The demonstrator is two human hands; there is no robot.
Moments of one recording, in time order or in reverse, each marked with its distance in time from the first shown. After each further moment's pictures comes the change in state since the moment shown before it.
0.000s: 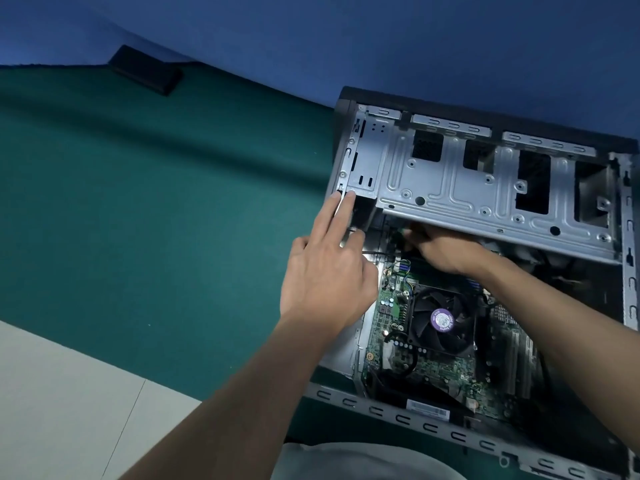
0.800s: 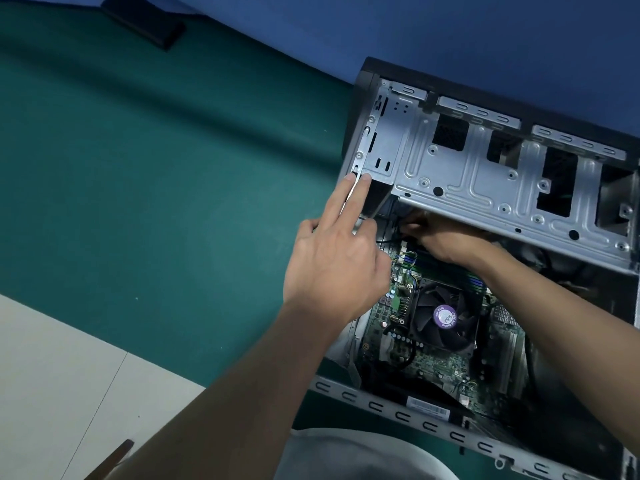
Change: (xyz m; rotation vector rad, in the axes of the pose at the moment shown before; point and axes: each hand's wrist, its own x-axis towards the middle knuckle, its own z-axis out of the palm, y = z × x) left_hand -0.001 0.001 0.002 -0.028 0.046 -0.002; right_hand 0.019 -0.005 0.008 0.019 0.070 -0.113
